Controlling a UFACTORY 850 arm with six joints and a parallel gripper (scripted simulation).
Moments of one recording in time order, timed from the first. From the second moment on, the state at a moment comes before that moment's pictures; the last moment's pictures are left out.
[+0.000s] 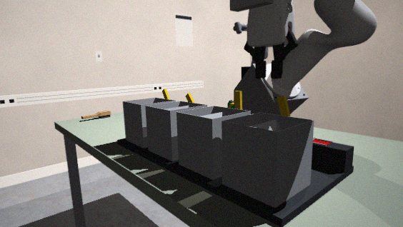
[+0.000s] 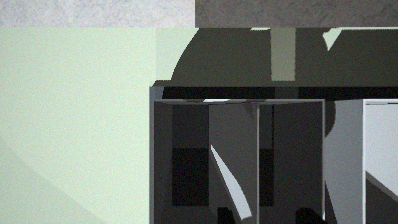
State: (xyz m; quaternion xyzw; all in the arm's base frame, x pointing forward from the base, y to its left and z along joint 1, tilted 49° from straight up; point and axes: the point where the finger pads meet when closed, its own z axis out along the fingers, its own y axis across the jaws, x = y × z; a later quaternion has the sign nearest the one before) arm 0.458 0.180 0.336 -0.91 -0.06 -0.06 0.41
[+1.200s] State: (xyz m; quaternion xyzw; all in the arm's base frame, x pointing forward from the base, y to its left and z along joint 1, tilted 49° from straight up) arm 0.408 0.172 0.300 -0.88 -0.07 -0.05 0.47
